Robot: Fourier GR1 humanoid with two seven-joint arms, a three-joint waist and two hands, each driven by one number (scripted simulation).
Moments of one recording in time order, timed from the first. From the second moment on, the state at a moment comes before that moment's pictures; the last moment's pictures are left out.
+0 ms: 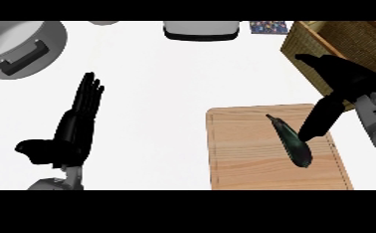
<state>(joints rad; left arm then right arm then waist) -0.04 0.26 -0.22 -1.64 0.22 0.33 -0.04 -0.64 -0.79 0.46 -1.66 -0.08 0.35 1.14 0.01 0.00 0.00</state>
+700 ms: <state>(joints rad) -0.04 0.23 -0.19 -1.65 0.20 0.31 -0.03 -0.49 -0.71 0.49 -1.68 0.05 0.31 1.11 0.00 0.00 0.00</state>
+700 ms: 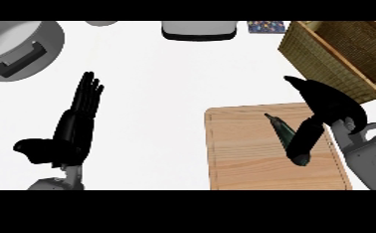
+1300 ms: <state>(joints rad) -0.03 0.21 -0.17 -1.66 0.16 0.29 -0.01 -0.41 -0.61 0.48 -1.61 0.24 0.29 1.05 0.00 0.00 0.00</state>
